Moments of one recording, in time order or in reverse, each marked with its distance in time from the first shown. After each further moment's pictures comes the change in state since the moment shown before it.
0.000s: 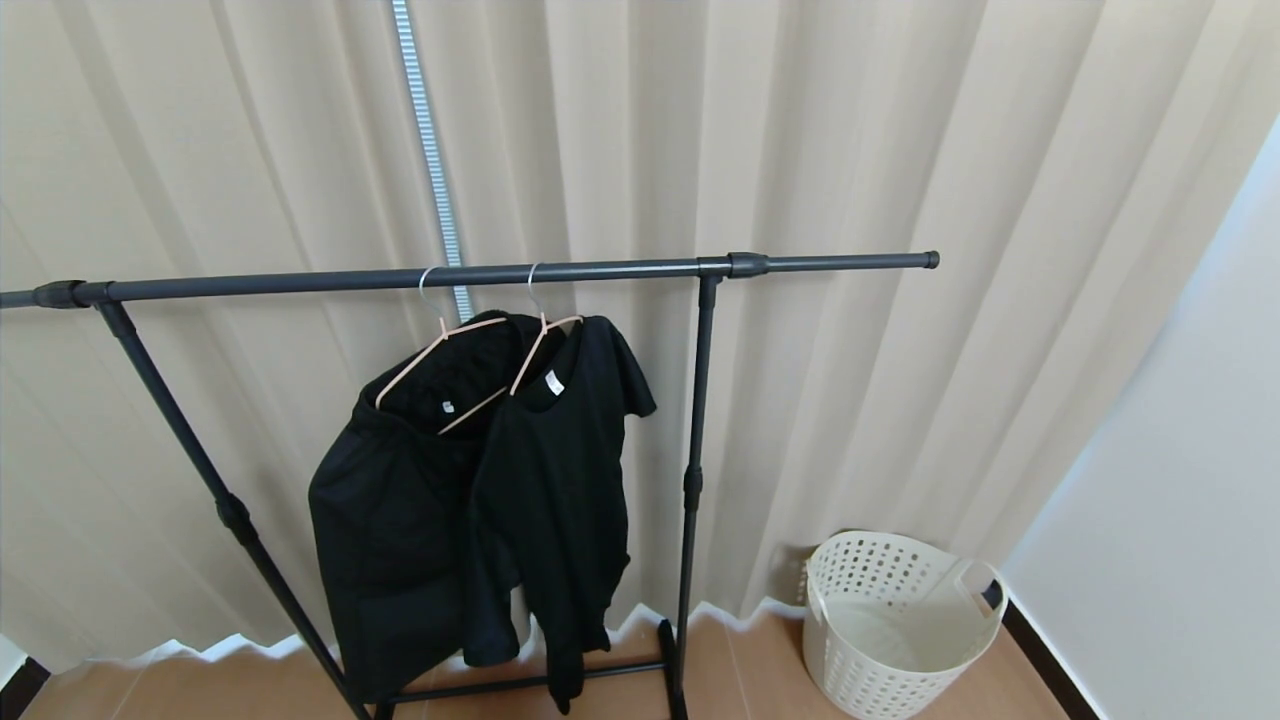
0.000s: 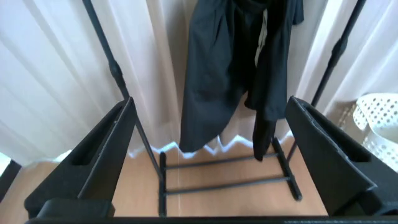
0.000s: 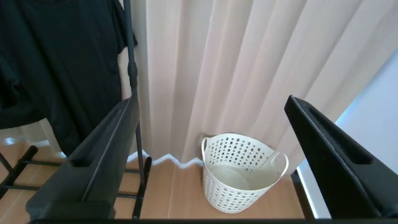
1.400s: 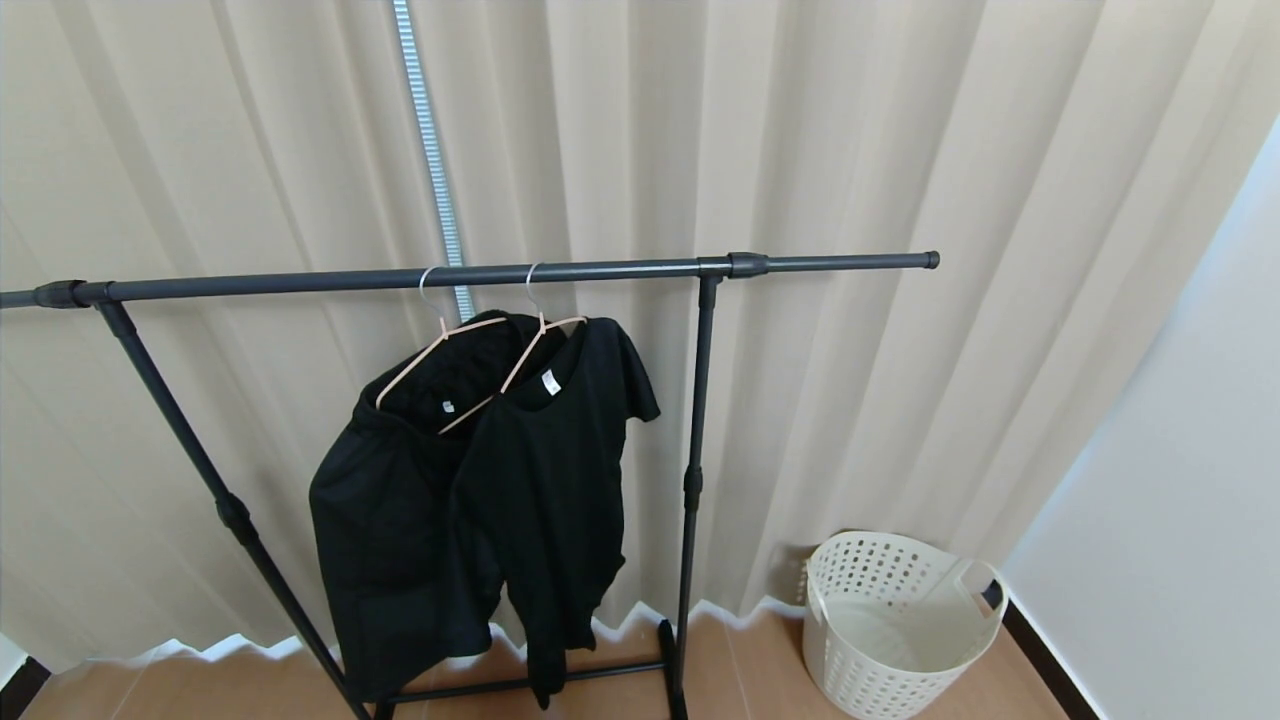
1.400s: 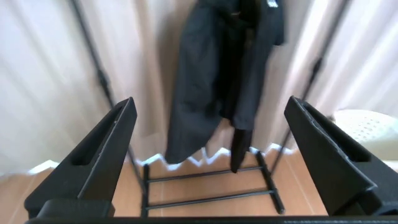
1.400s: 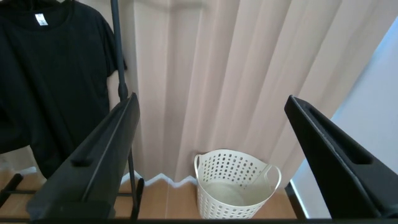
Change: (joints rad) left arm 0.000 -0.032 0.007 -0.006 -0.017 -0.088; right arm -0.104 -0.092 0.000 -0.006 0.055 0.018
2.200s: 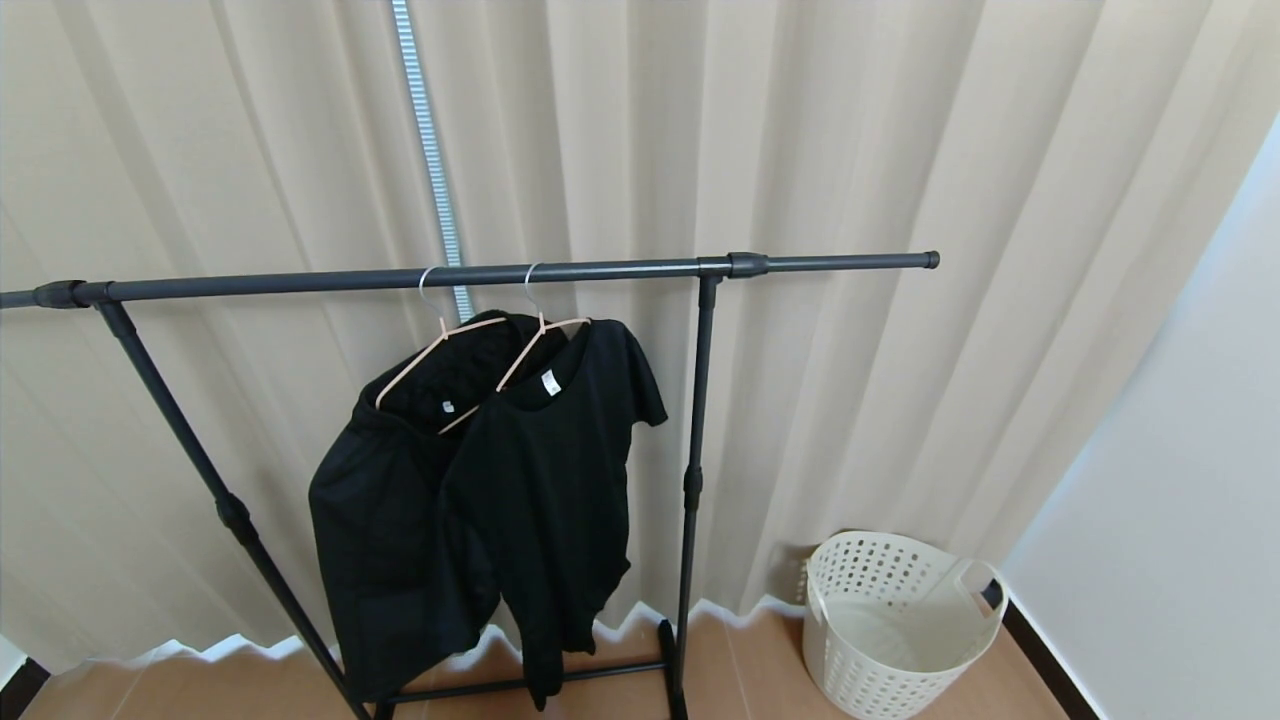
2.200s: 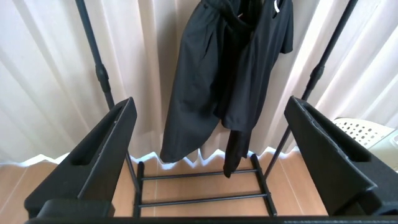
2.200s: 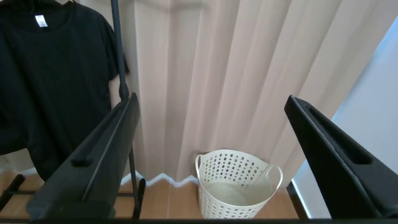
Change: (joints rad) left arm 0.000 0.000 0.001 0.000 0.001 -0.026; right arm 0.000 0.000 0.000 0.000 0.000 0.007
